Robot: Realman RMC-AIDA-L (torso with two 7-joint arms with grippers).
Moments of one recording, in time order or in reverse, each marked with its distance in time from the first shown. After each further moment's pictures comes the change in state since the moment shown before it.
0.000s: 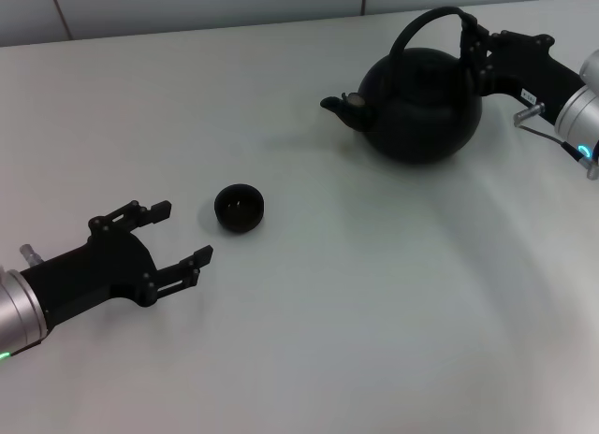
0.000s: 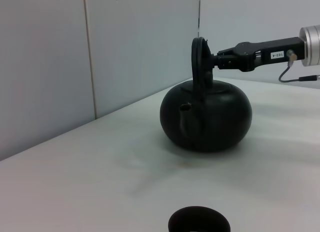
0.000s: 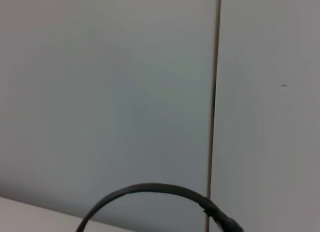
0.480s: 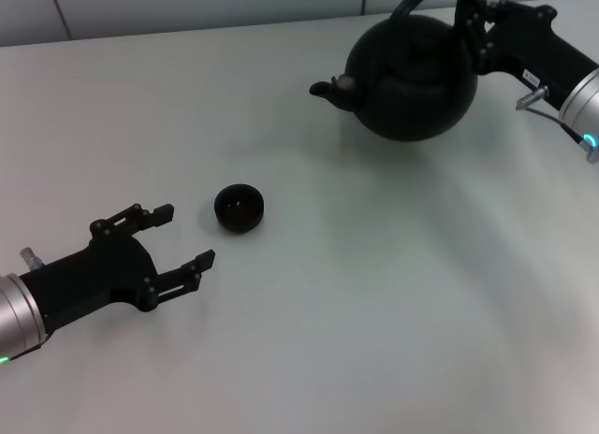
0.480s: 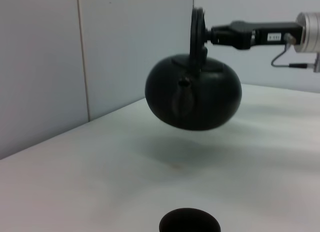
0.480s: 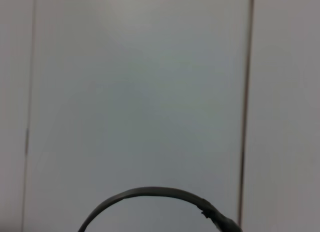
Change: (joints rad) left arm 0.006 0.000 -0.007 0.001 0.005 0.026 0.000; right arm -0.008 -0.001 -0.004 -0.012 0.038 -0.166 -0.054
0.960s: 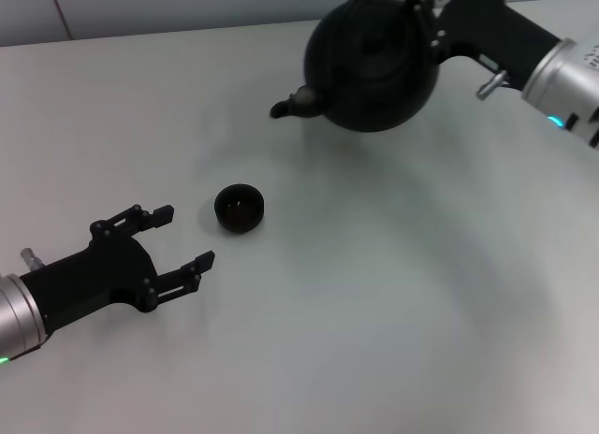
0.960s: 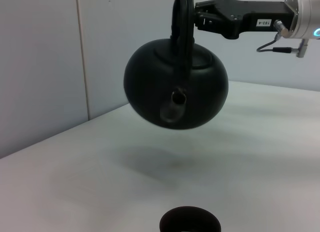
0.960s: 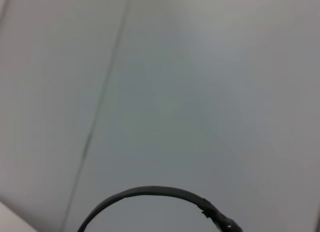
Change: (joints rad) left arm -0.002 0.000 -0.002 -0.001 0.007 0.000 0.000; right arm 0.063 0.002 -0.092 -0.004 0.000 -0.054 -0.178
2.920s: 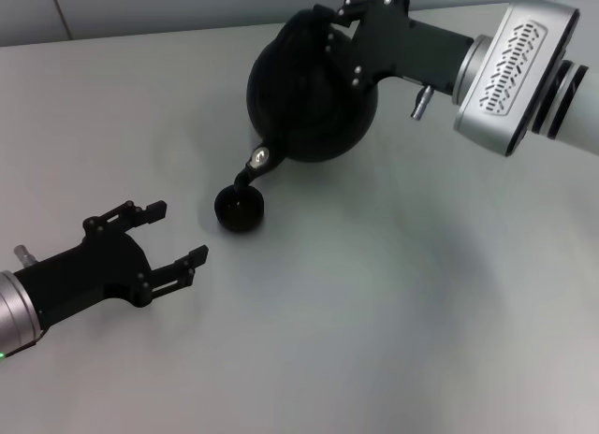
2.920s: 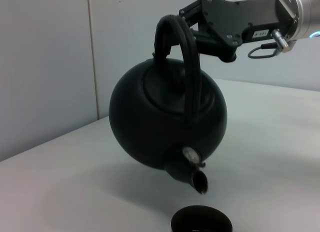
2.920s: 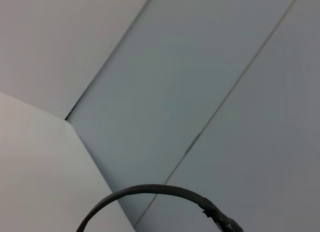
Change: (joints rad) left arm -0.007 0.000 -0.021 -0.011 0.001 -0.002 -0.002; right arm 0.070 0.007 -0.297 -0.055 -0.001 0.064 -0.145
